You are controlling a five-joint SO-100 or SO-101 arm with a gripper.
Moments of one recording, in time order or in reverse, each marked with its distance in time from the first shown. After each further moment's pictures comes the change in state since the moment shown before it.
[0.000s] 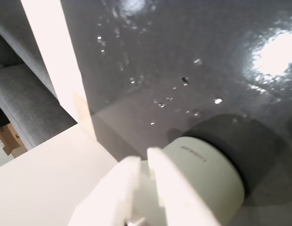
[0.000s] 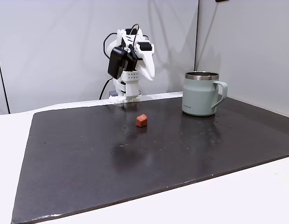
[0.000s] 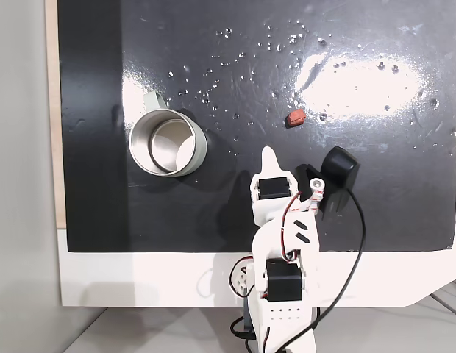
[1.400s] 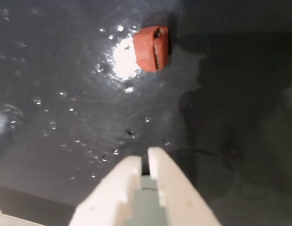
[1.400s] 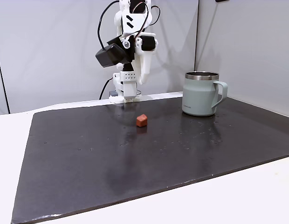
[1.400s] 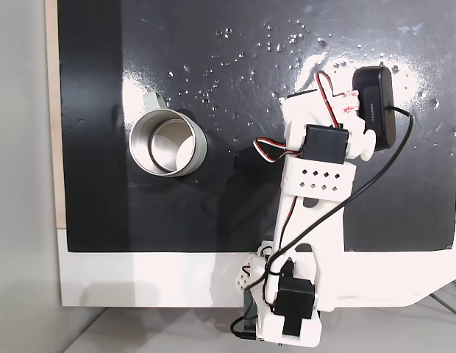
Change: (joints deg) arm 8.3 -75.0 -64.7 27.1 -17.4
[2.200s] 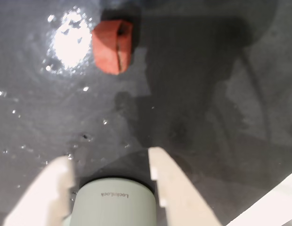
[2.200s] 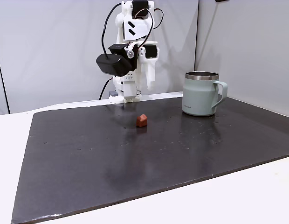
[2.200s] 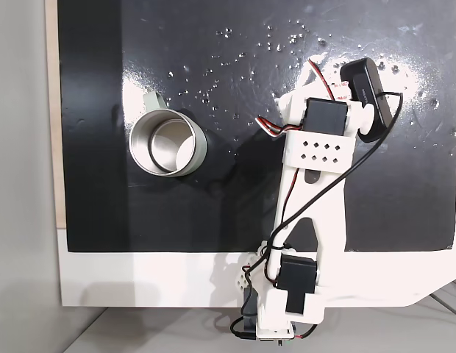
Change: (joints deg) arm 0.7 -9.5 -7.2 7.7 -7.5
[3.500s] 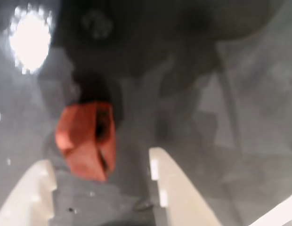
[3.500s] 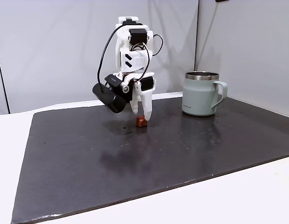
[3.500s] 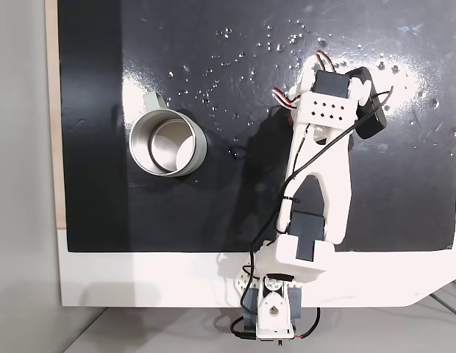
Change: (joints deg) arm 2.9 -20.4 -3.7 -5.6 0.0
